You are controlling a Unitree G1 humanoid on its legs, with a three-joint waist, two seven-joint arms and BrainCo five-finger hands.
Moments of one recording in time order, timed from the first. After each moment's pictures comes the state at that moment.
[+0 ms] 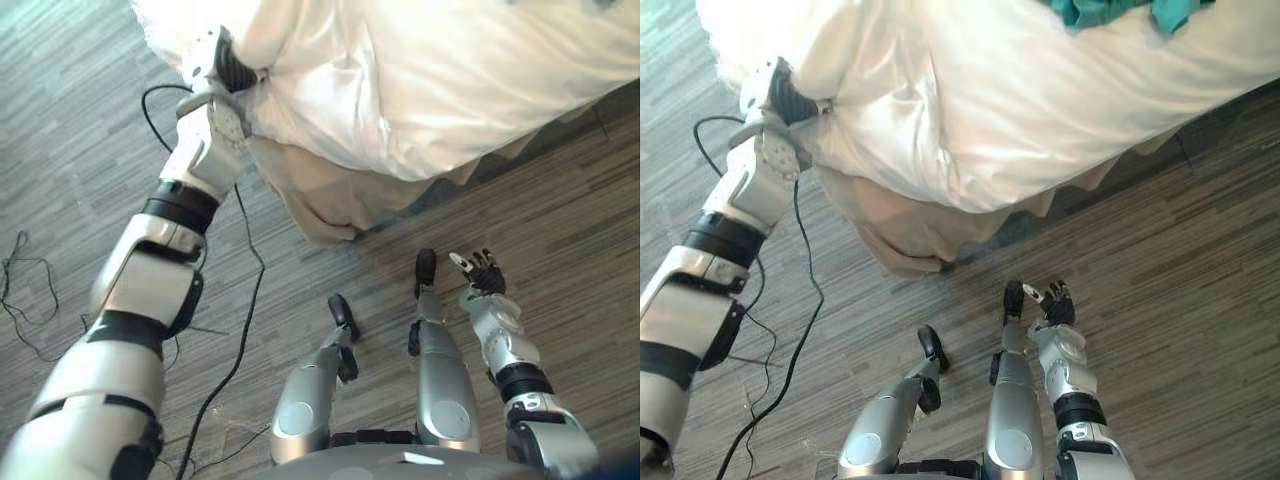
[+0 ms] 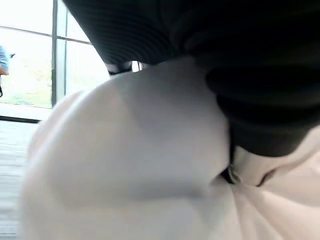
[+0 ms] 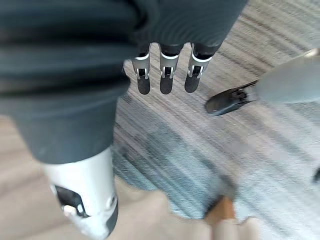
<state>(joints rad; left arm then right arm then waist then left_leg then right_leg) -0.95 0.65 -0.39 0.48 0.38 0.25 0.18 -0.22 -0.16 -0.16 0.71 0.46 0.01 -0.16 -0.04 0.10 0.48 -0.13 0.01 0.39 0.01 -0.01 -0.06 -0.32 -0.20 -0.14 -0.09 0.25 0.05</state>
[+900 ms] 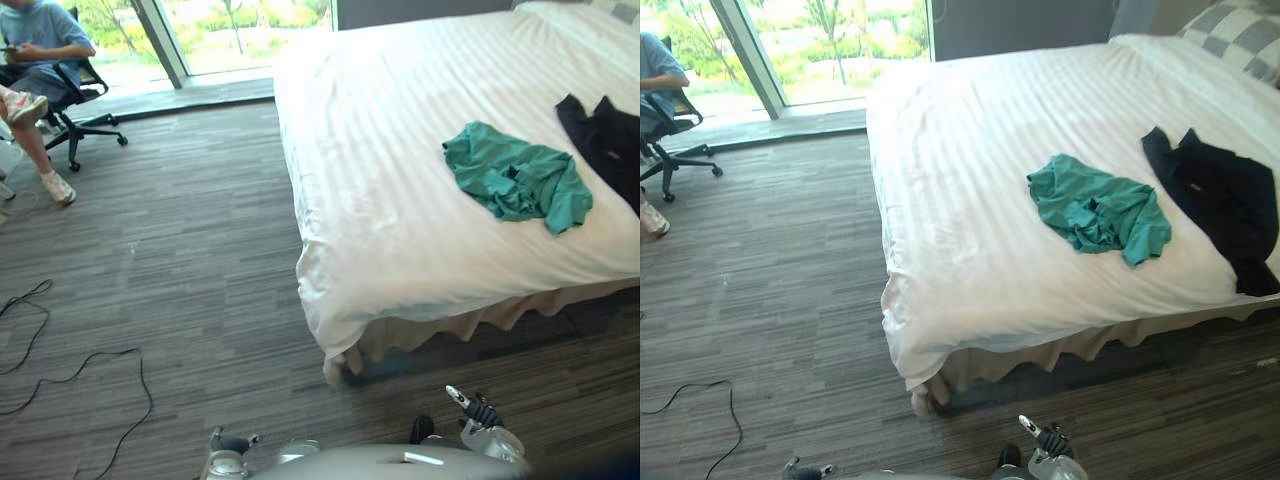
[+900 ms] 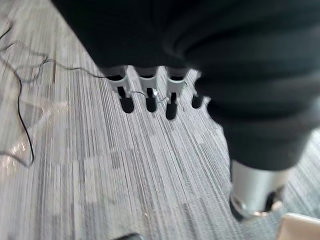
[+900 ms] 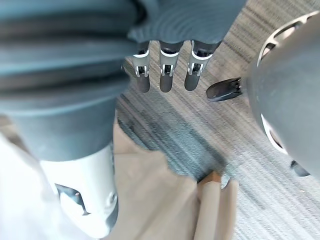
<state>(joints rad) 0.15 0.07 0.29 0.98 0.24 0.08 0.27 0.10 -0.04 -0.27 0.98 0.37 -0.06 -0.01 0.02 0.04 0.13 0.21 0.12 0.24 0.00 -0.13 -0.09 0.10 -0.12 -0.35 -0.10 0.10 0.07</state>
